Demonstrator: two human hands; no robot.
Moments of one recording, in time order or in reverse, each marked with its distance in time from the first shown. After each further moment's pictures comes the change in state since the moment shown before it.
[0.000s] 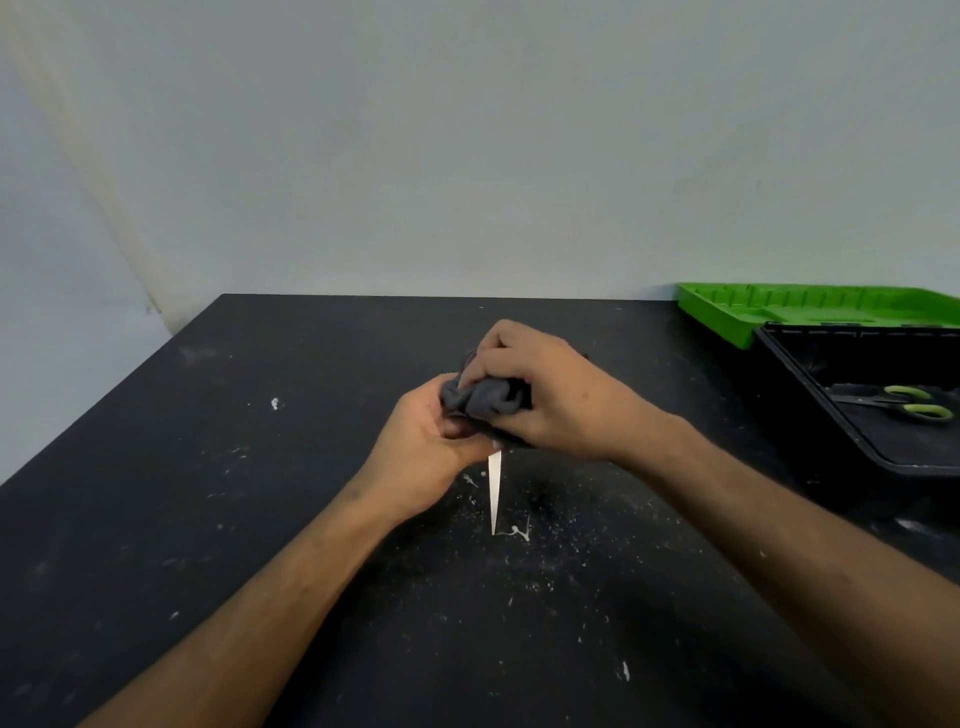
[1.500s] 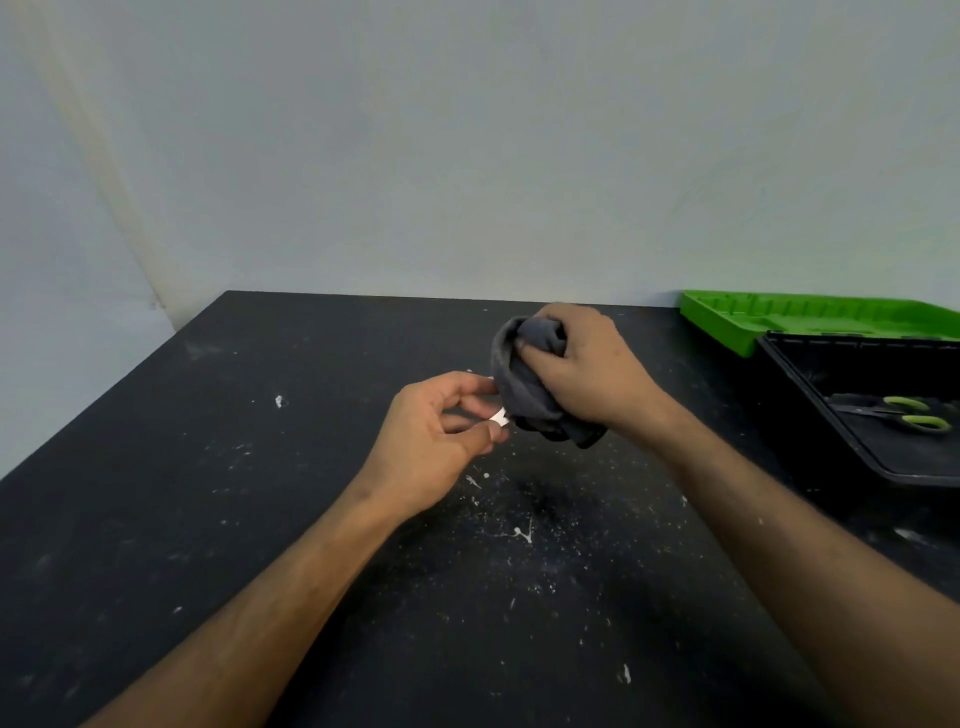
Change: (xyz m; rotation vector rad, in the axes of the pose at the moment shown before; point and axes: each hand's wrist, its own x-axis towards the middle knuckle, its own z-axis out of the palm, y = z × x) left_hand -0.001 0.004 0.000 0.155 0.067 0.077; right_hand 0.008 0.013 -0.010 0.092 0.276 0.417
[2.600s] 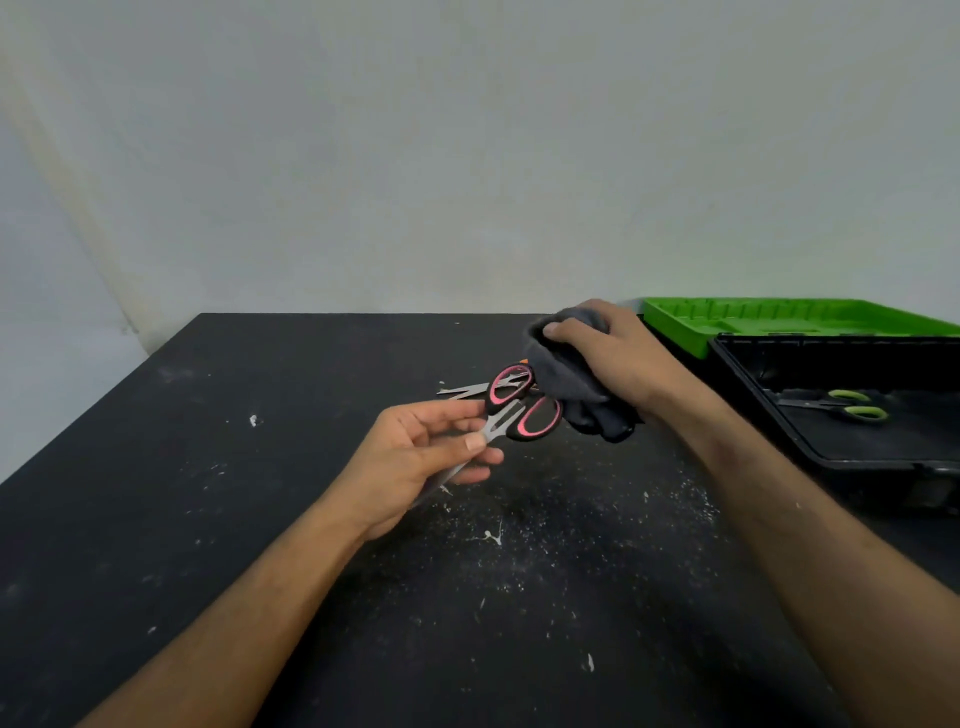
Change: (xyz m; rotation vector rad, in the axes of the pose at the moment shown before) left_hand -0.006 0.007 0.005 -0.437 -0.171 -0.176; right_hand -0.012 0.018 -0.050 0.400 -0.002 0.299
